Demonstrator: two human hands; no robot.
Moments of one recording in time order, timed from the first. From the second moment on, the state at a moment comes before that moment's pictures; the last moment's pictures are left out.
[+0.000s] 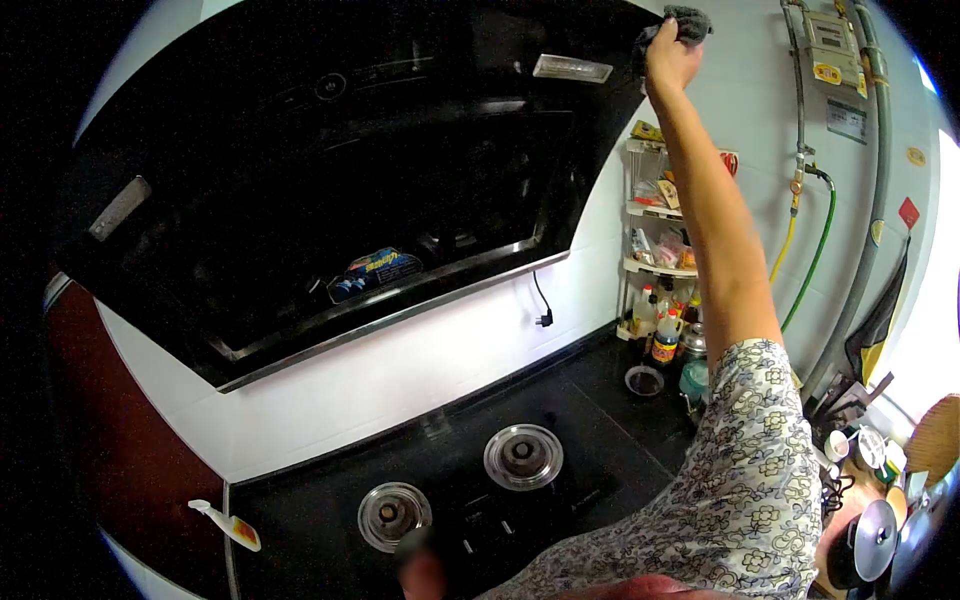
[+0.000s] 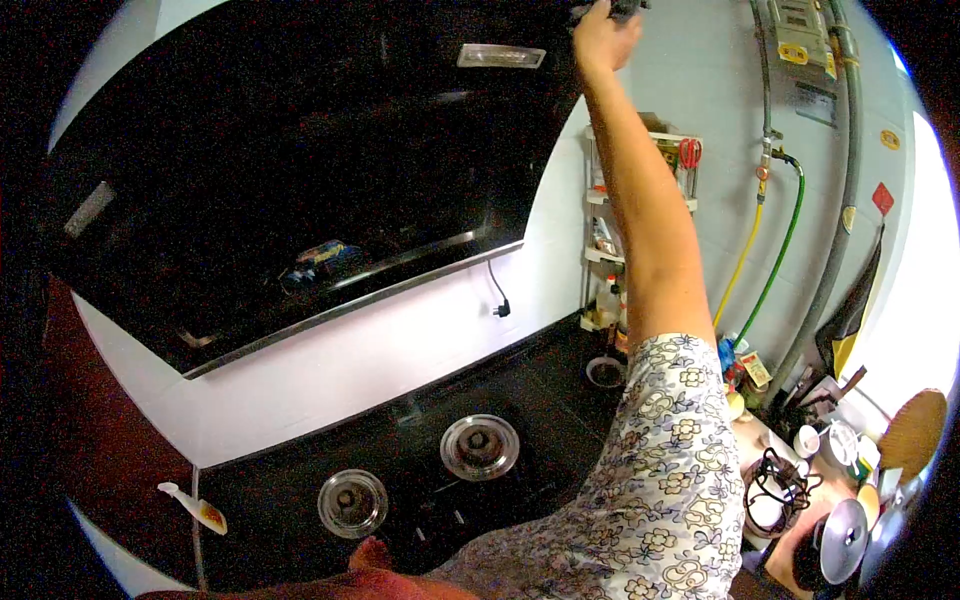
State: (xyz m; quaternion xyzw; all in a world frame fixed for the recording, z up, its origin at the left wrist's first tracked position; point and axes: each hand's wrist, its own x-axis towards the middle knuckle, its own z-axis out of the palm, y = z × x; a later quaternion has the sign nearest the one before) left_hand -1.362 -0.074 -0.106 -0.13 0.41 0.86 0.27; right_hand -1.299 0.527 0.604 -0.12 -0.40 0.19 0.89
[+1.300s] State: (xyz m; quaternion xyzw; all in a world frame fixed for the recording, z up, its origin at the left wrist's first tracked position) left_hand -1.310 -0.084 -0.089 -0.16 0.27 0.91 0.26; right_hand -1.380 0.547 0.501 -0.29 -0.49 0.27 0.78
